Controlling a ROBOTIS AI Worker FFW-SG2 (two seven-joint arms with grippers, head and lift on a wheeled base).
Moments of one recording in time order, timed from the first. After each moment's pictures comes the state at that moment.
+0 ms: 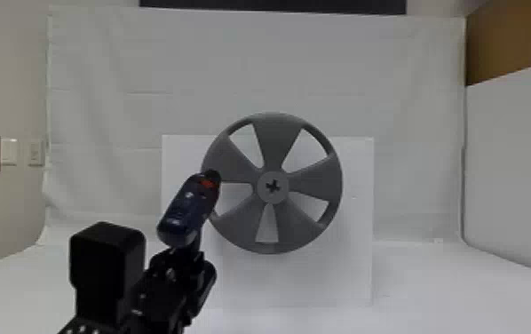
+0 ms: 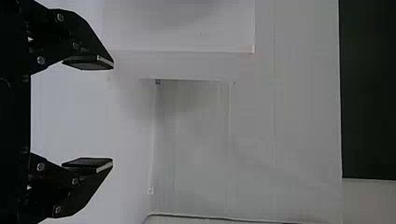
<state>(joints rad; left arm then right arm) -0.32 0.22 -0.27 -2.35 0.16 0.74 0.11 -0.37 -0.34 -0.71 -2.32 -0.09 1.20 0.78</state>
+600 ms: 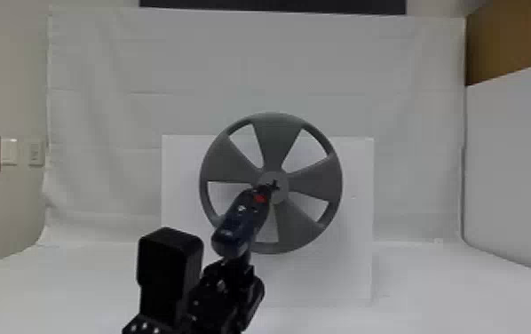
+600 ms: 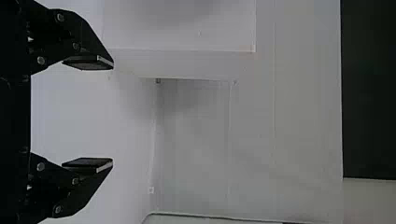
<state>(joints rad) -0.40 0.23 -0.38 -2.26 0.27 0.75 0.12 -0.38 -0.34 -0.70 -2.32 -0.07 1.20 0.78</state>
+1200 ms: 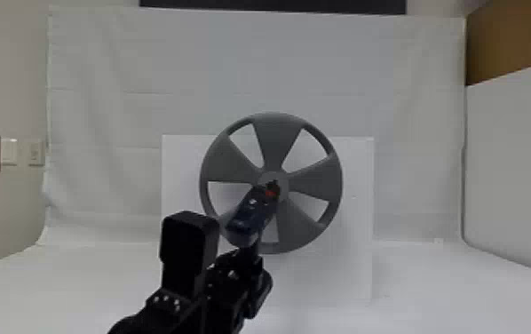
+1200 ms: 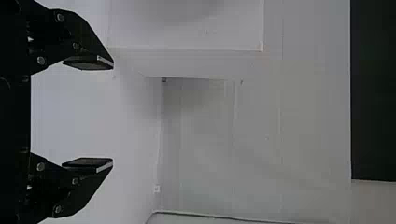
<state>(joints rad) -0.51 0.22 -0.40 -2.16 0.32 0.78 0.11 -0.37 -0.35 -0.69 -2.32 -0.06 1.22 0.78</state>
